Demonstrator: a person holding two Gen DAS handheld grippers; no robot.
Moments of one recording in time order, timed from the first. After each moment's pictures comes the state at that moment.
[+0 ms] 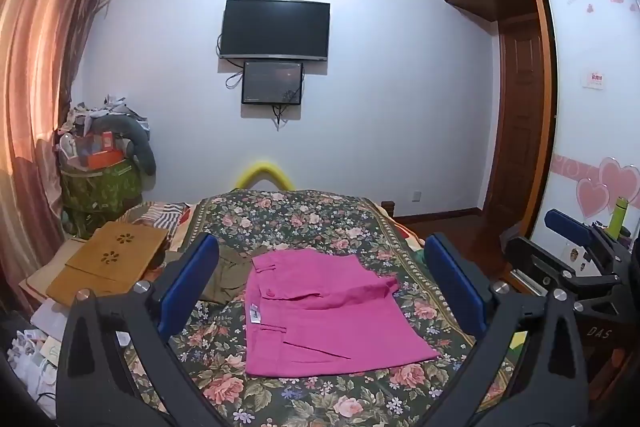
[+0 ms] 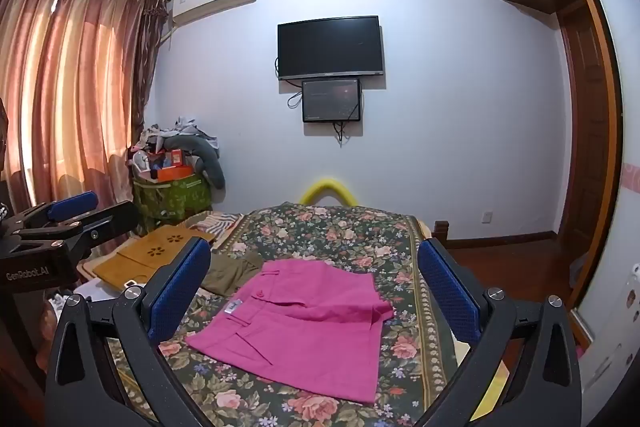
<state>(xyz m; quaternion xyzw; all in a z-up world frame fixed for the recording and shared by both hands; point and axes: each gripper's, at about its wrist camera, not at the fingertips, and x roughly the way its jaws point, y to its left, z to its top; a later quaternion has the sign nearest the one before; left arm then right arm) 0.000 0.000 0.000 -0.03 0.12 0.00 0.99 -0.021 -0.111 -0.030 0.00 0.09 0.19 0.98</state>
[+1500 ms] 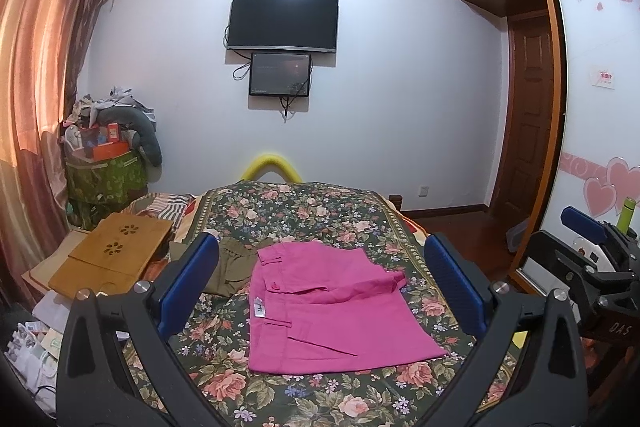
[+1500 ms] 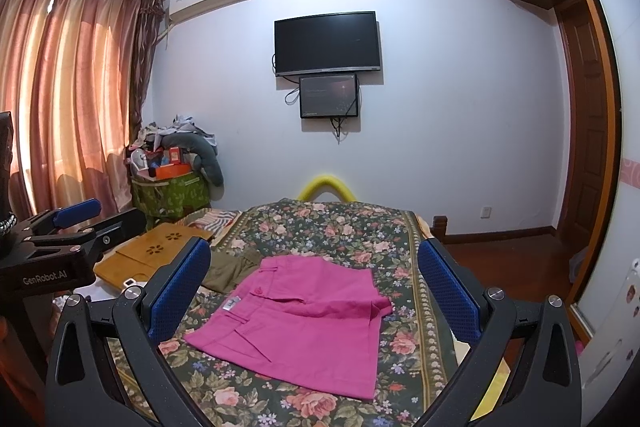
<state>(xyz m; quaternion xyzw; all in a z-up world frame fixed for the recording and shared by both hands) 0.014 0.005 -0.007 -0.03 0.13 0.02 0.99 -0.018 -0.112 -0.031 0.00 0.10 0.19 0.98</state>
